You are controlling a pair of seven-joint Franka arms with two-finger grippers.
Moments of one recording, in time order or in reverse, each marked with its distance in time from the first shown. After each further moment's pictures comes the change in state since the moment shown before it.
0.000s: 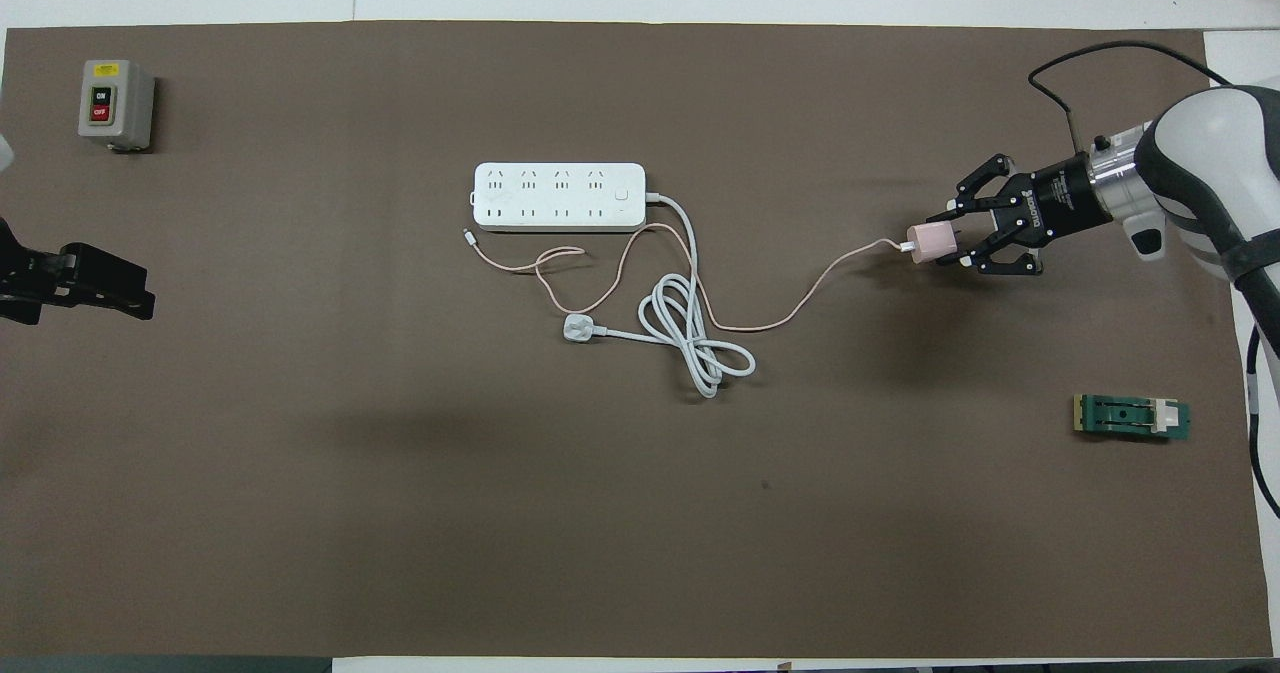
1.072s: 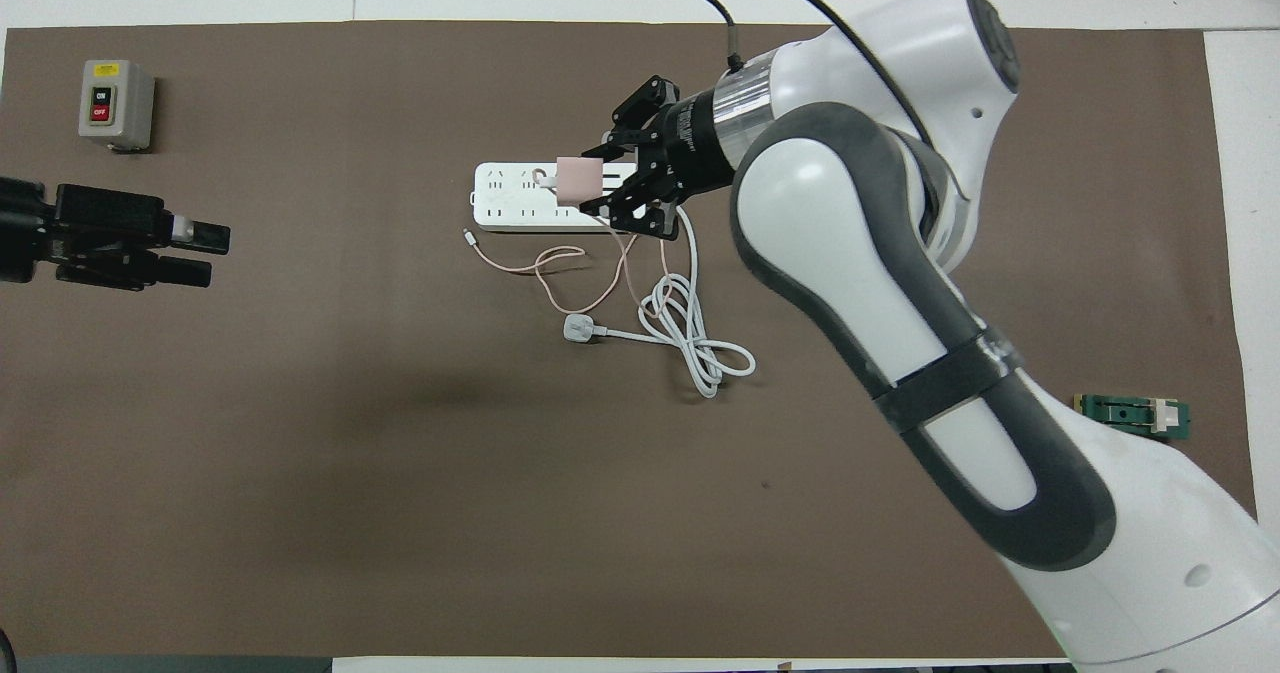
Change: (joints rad) left arm 0.187 0.093 0.004 -0.143 -0.889 0.057 0.232; right arm 0.492 -0.021 0.095 0.195 0.104 0.365 0.625
